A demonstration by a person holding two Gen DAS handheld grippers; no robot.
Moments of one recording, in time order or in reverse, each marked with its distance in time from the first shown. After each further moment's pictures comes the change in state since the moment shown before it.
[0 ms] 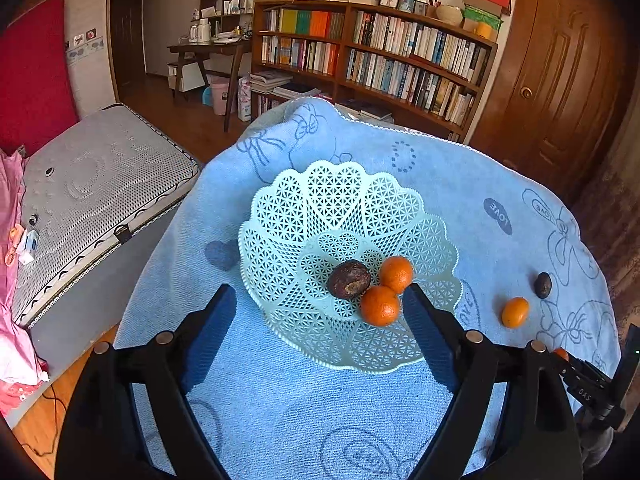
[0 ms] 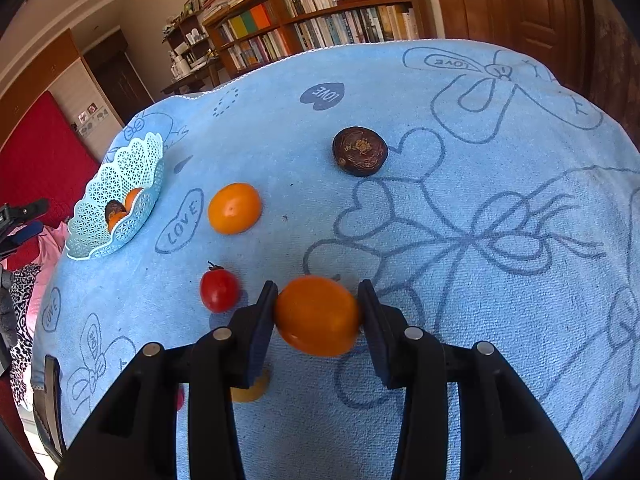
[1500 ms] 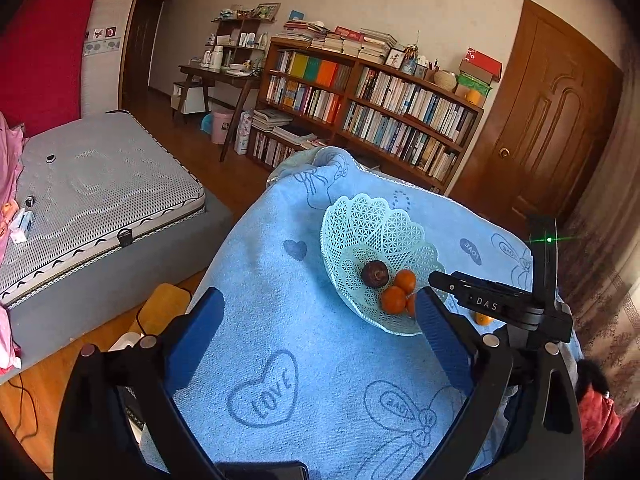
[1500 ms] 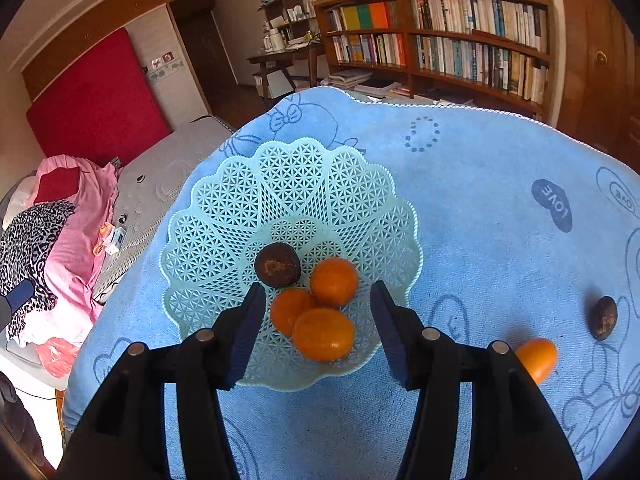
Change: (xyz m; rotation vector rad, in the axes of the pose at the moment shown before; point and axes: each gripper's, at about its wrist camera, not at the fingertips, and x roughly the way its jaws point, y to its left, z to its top) left arm -0.096 0.090 -0.046 -0.107 -0.171 -0.112; right arm 0.049 0.224 0.066 -0.276 0.009 0.153
